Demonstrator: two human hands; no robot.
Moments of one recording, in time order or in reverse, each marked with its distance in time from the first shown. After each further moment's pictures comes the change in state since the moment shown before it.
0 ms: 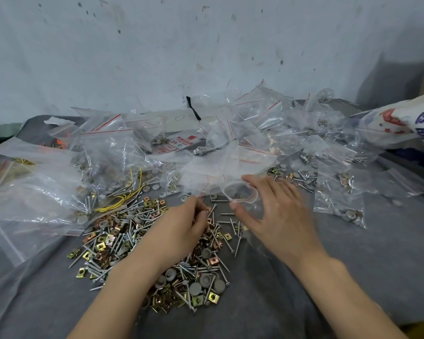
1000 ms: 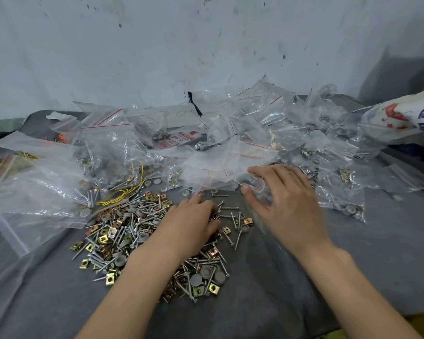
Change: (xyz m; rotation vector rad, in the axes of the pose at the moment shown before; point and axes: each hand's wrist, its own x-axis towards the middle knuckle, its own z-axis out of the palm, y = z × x) left_hand 0.008 0.012 0.010 0.389 -0.153 0.013; right_hand 0.003 0.007 -0.004 -0.013 0.163 -0.052
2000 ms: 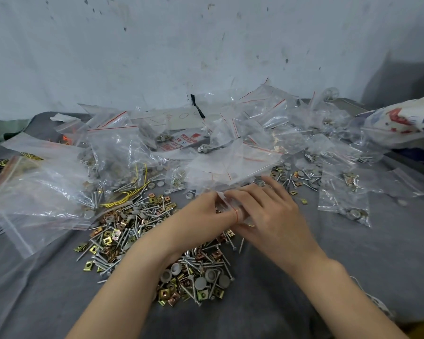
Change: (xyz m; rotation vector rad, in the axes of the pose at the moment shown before) left_hand -0.015 0.021 -0.033 -0.991 -0.079 0.095; right_hand -0.007 -0.016 0.011 -0.030 -0.044 -0.323
